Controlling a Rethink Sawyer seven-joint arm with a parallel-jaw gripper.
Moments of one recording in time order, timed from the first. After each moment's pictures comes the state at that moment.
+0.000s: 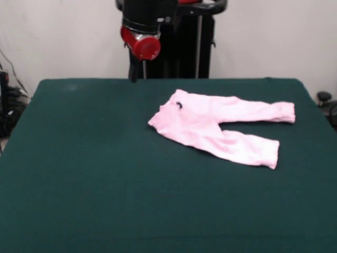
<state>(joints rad) -0.20 -0.71 -0.26 2.08 0.17 0.09 2.35</state>
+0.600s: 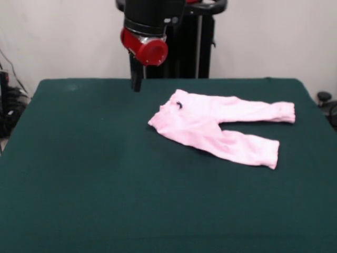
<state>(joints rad) -0.14 -0.69 -0.26 1.90 0.17 0.22 2.35</state>
